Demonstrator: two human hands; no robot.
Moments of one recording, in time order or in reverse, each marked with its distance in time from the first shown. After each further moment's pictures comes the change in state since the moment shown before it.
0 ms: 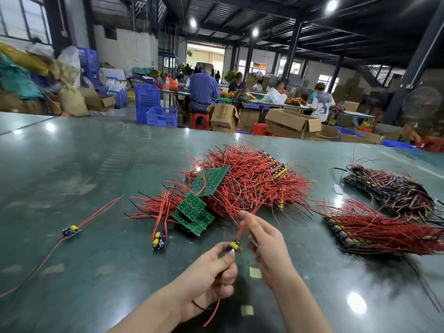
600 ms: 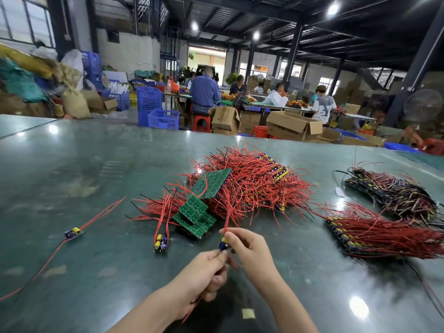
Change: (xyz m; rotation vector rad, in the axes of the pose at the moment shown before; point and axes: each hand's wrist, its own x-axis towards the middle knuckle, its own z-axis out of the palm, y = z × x) left_hand -0.005 0.011 -0.006 0.417 0.134 -0.034; right_hand -0.005 0.012 0.016 -0.400 -0.152 -0.153
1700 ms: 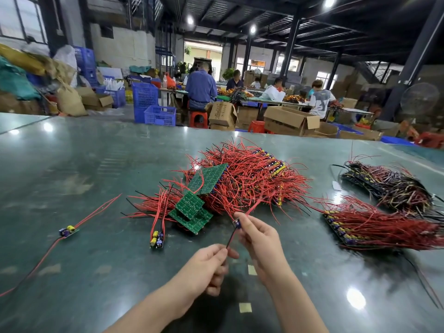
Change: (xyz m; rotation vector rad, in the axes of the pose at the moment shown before) left_hand -0.005 -0.001 0.009 -0.010 0.004 0.054; right_hand 0.005 -0.002 -0.013 0.469 0.154 0.149
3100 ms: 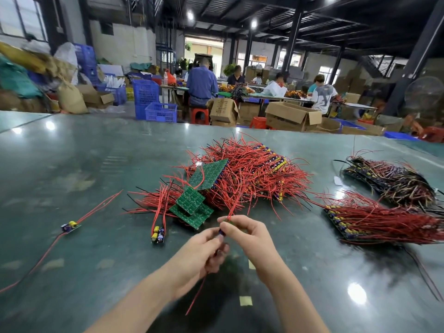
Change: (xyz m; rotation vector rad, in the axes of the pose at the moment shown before) left_hand 0.005 0.009 -0.007 -0.136 0.001 0.041; right_hand -0.007 0.001 0.003 -0.288 -0.222 -0.100
